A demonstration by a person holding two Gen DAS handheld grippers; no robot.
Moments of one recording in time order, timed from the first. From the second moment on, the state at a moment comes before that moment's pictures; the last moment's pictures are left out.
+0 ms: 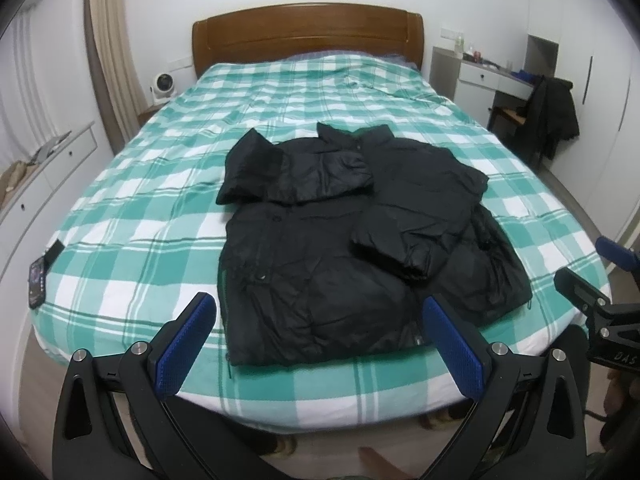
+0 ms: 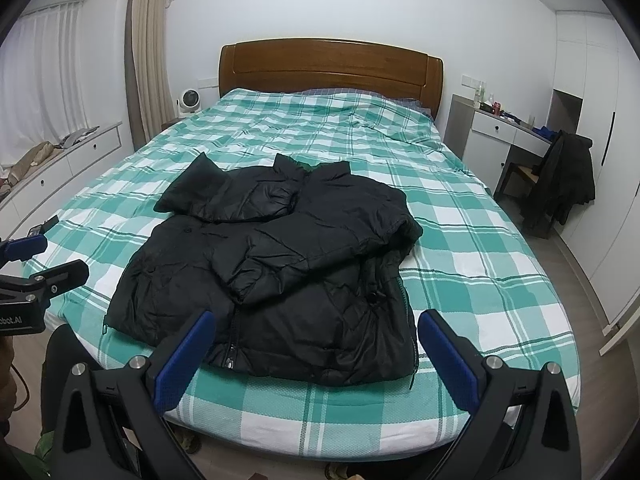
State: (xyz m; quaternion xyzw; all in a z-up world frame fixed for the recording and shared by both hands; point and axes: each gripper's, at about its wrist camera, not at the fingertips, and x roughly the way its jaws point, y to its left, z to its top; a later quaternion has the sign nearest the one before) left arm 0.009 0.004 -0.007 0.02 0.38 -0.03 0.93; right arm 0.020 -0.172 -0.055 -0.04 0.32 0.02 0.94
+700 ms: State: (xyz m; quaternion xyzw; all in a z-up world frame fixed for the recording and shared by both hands) left arm 0.009 0.003 -0.008 0.02 0.38 -0.03 0.92; right arm 0.017 -0.168 -0.053 -0.05 0.32 0.03 0.95
